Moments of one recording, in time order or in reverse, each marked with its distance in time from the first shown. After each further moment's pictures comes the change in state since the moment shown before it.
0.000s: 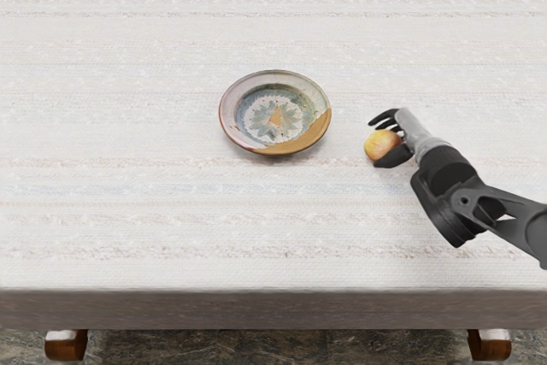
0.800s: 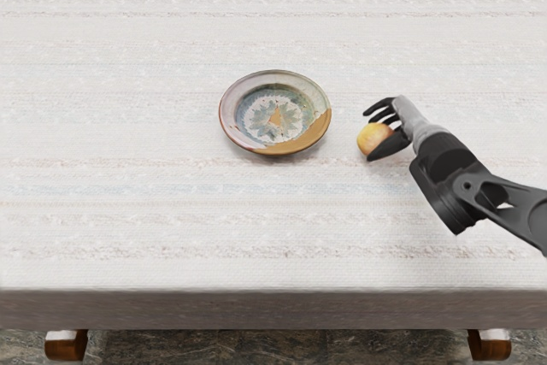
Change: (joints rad) left arm 0.008 0.000 0.000 0.000 0.000 0.000 0.000; right arm 0.031 -0.001 0.032 0.010 0.043 0.018 0.001
